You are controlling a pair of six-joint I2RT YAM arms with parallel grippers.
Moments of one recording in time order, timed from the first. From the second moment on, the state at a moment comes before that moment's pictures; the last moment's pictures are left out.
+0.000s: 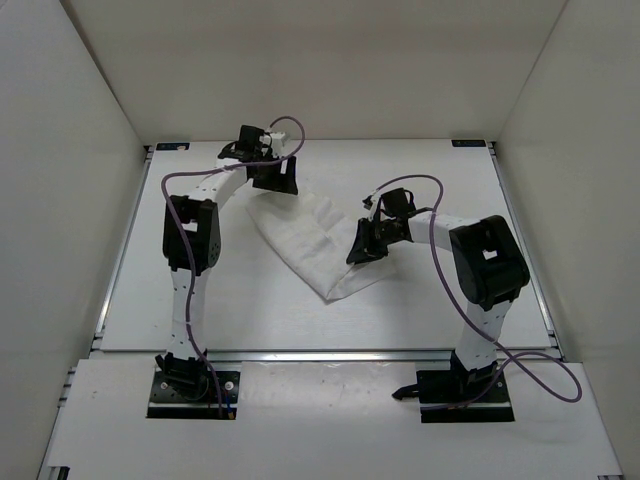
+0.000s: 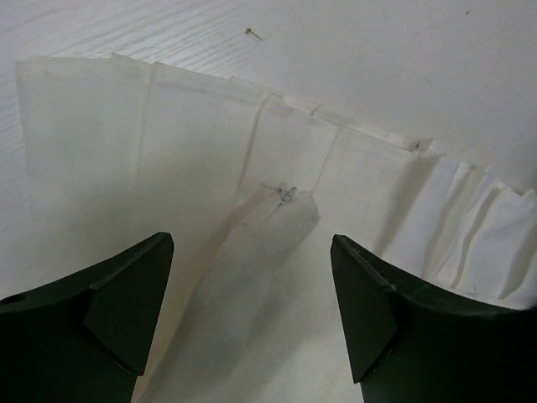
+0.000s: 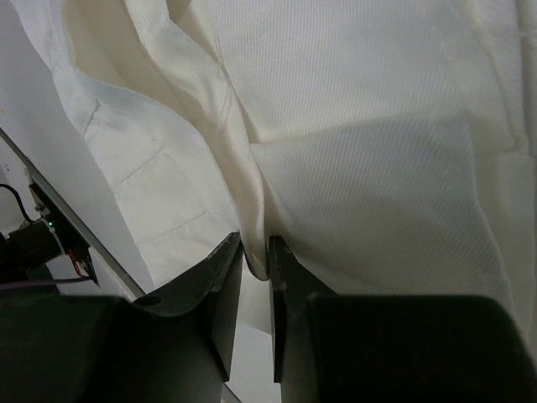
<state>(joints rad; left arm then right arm) -0.22 2.32 1.96 -0.53 0.38 0.00 0.36 1.90 1.10 -0.26 -0.64 0.39</state>
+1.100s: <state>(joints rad) -0.21 1.48 0.93 -0.12 0.37 -0.26 0.16 1.59 1.14 -0.53 -0.66 0.20</state>
